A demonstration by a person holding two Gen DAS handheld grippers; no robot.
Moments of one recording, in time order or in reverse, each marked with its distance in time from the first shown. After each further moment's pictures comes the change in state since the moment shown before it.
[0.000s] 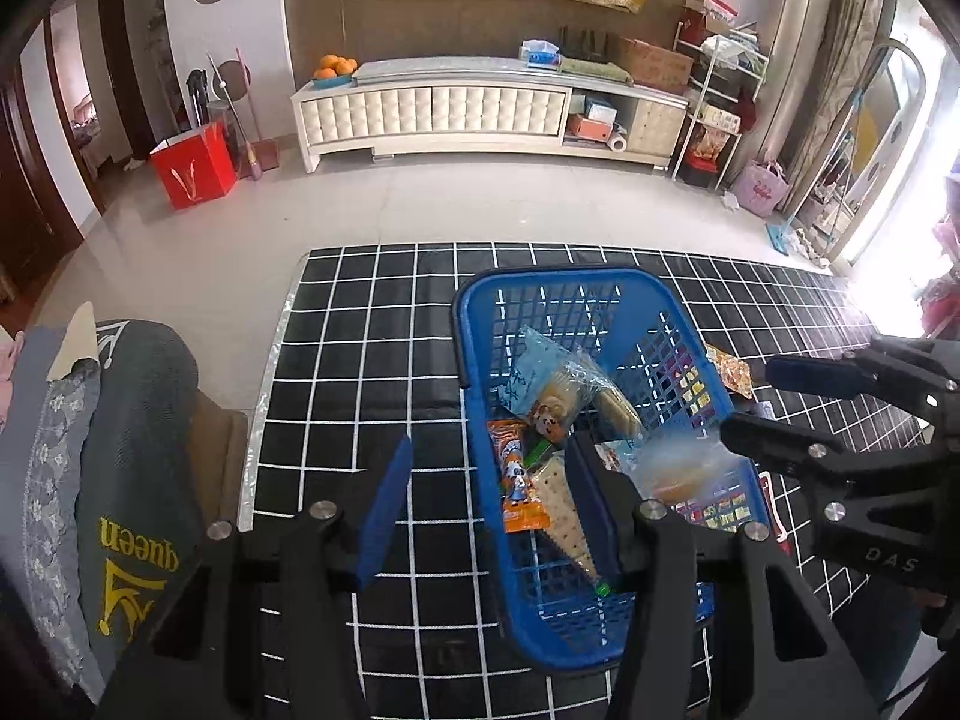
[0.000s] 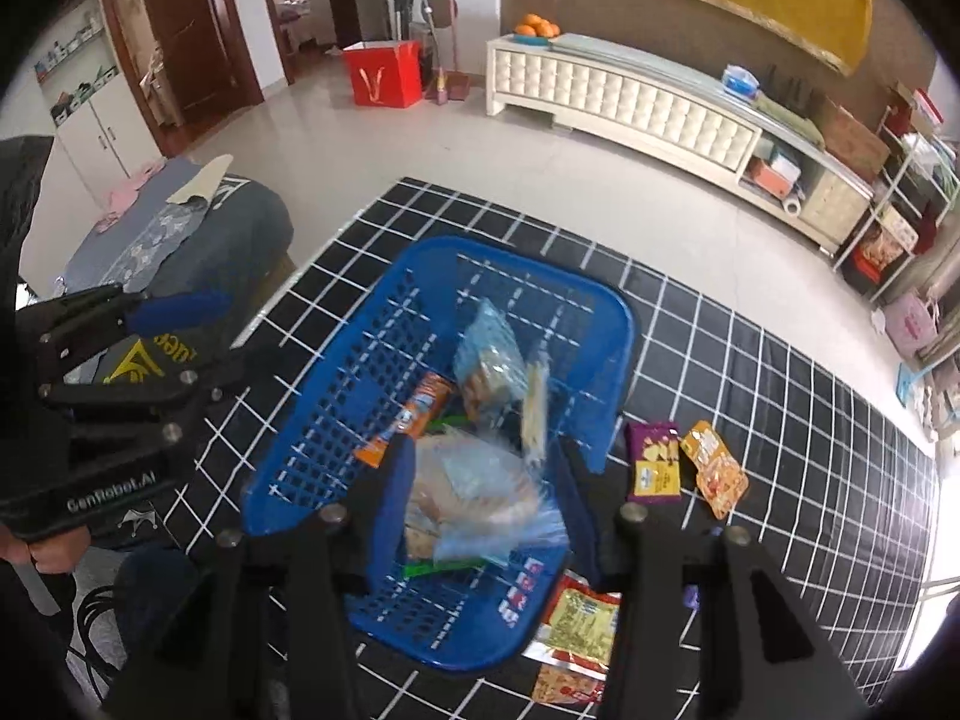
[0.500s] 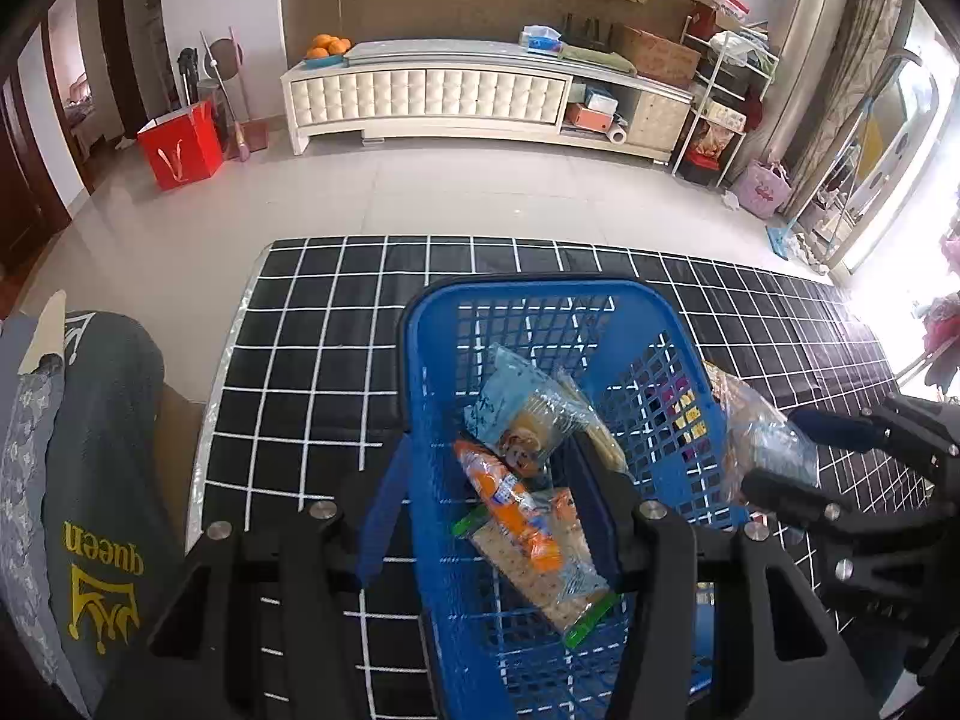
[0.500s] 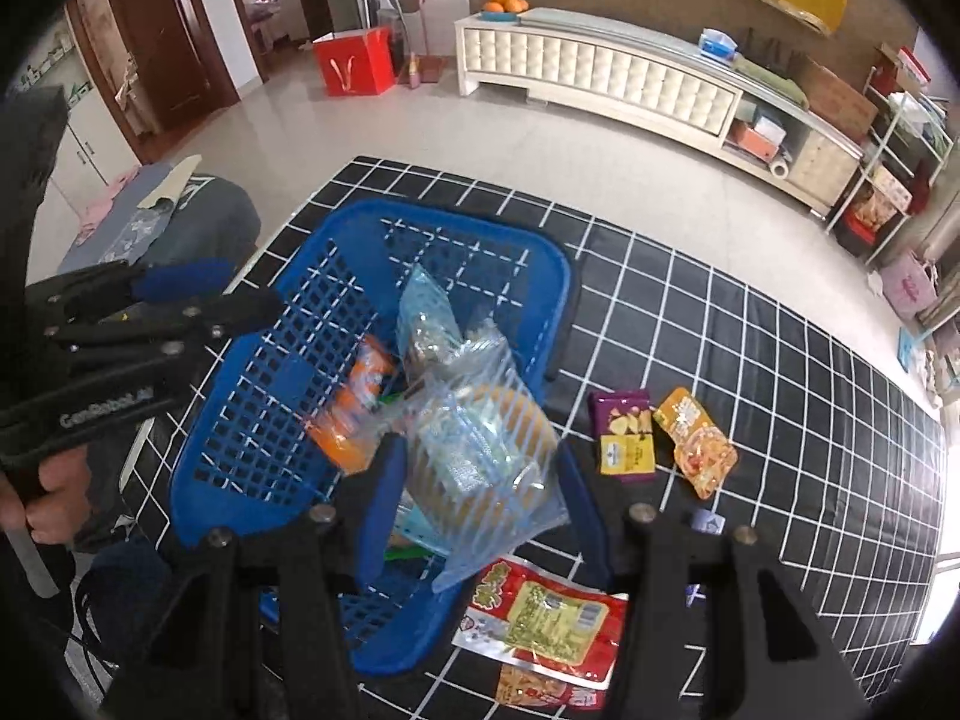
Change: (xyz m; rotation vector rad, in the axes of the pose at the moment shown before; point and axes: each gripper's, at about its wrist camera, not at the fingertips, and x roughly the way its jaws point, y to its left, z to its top) left arm 0.048 -0.025 0.022 -0.032 0.037 -0.020; right arm 0.025 -0.050 -0.019 0.073 0.046 -0.005
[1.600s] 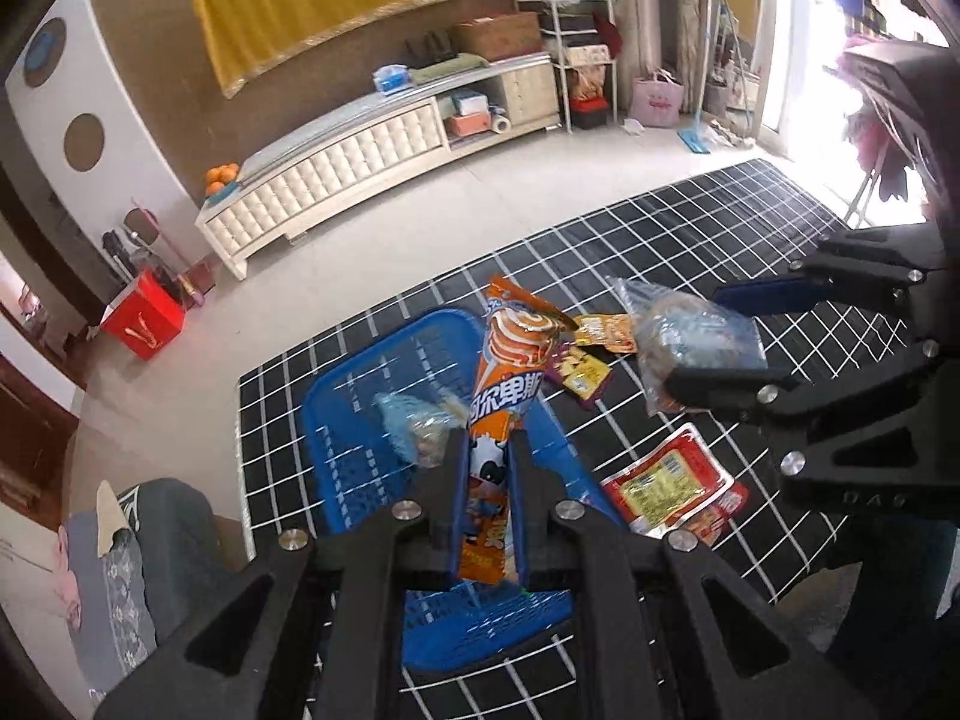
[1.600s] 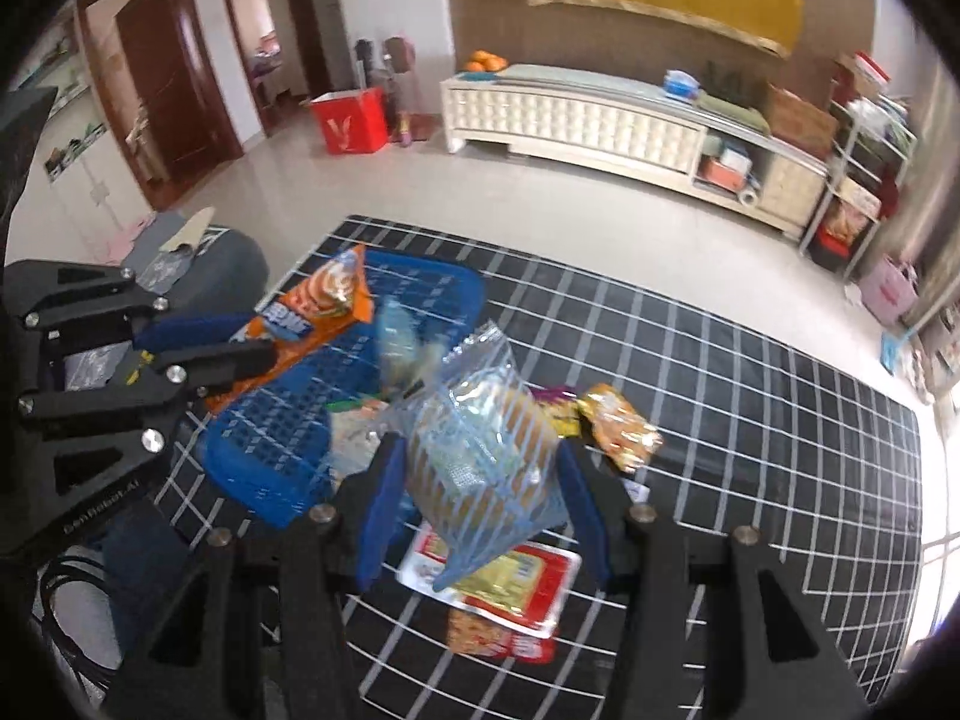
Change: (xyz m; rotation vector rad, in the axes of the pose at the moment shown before) left arm -0.082 -0.126 -0.015 0.442 -0.041 0.041; right arm -0.081 -0.043 -0.041 0.018 -0.144 0.021
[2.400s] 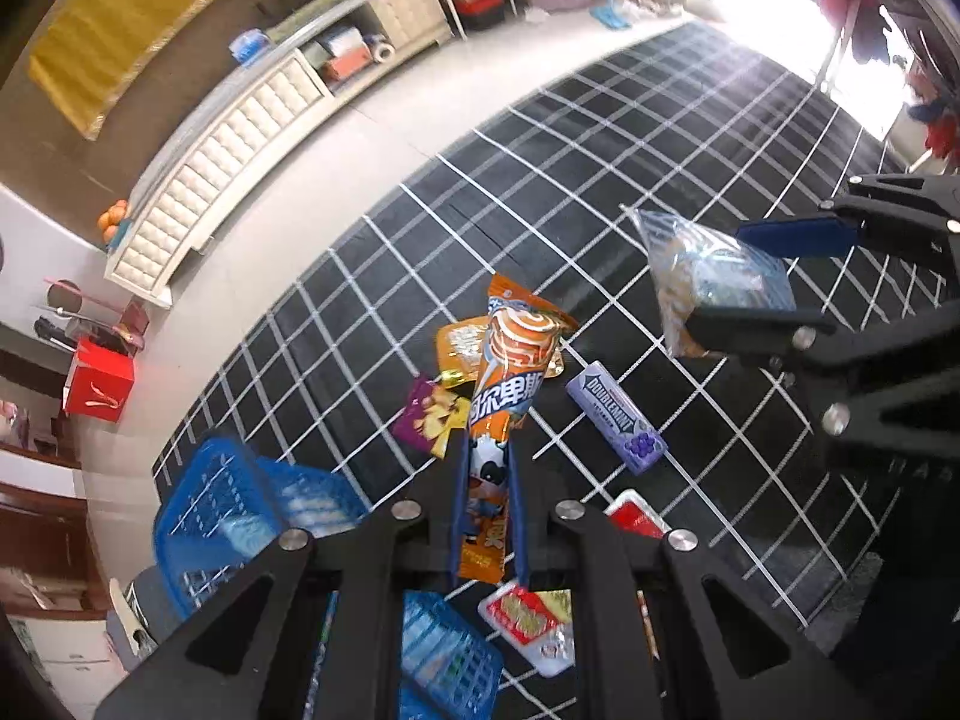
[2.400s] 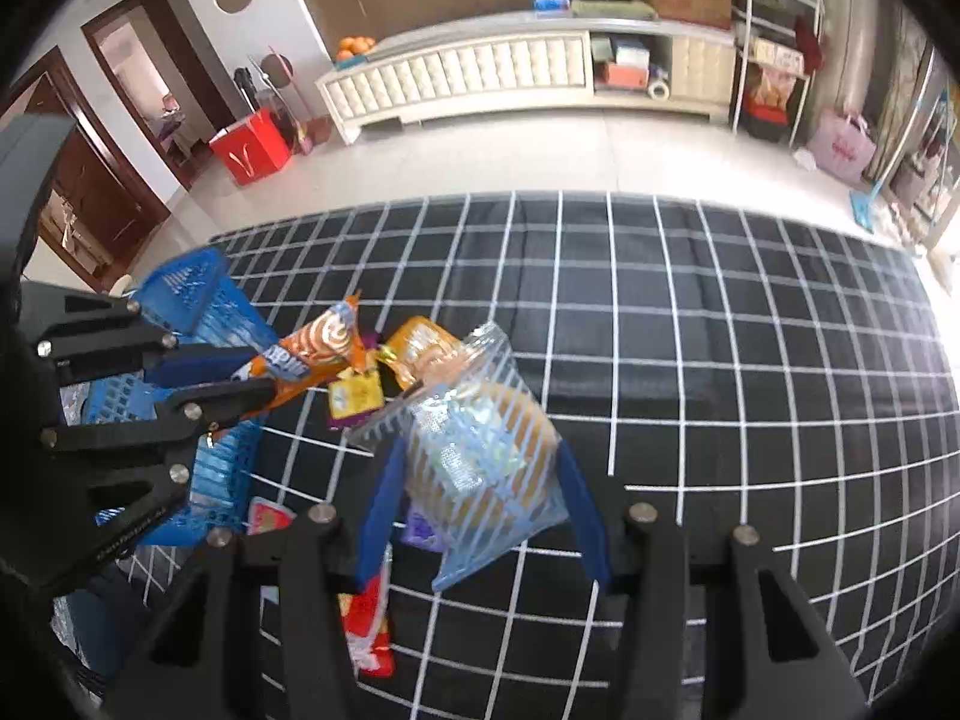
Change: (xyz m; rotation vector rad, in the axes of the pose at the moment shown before) left arm 0.148 -0.144 0.094 0.261 0.224 -0.057; right arm 0.046 -0.170 -0.061 0.287 0.052 -0.030
